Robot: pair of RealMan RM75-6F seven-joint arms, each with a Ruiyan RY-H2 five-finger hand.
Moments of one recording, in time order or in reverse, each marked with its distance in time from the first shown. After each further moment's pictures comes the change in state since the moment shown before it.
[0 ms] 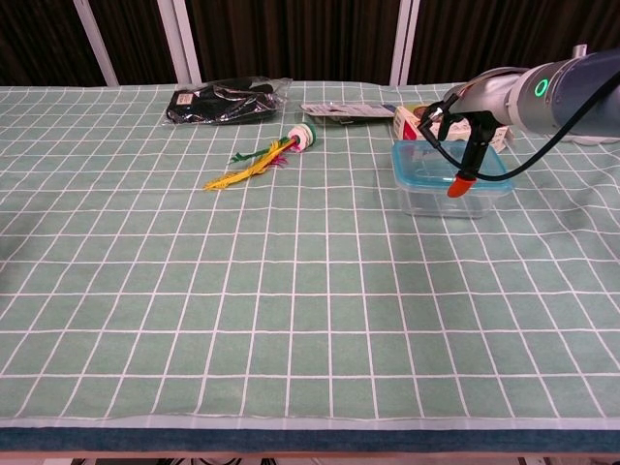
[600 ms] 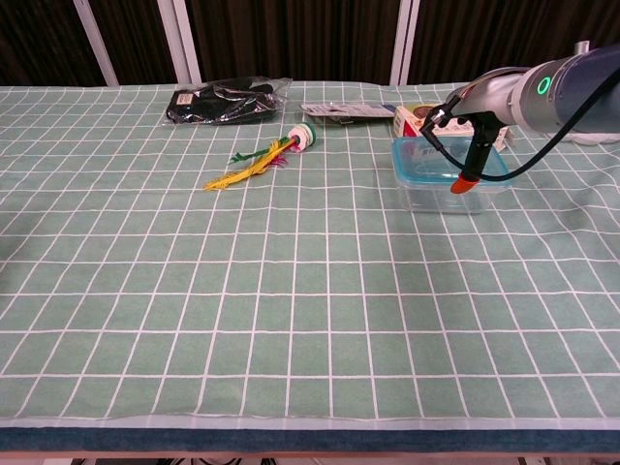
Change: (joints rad) left arm -0.001 0.001 0.000 -0.006 -0.008 0.000 0.011; right arm 0.012 0.020 0.002 -0.032 0.044 0.009 -0.039
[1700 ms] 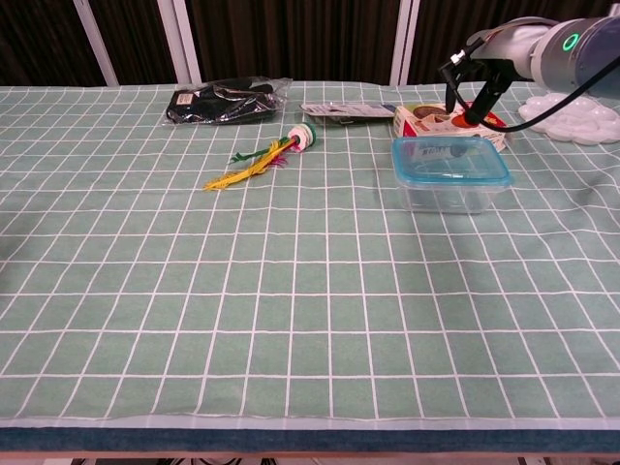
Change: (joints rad) left arm -0.004 0.000 -0.002 -0.016 -0.022 -0.007 0.016; right arm -0.097 -0.027 0.073 0.207 -0.285 -0.075 0.283
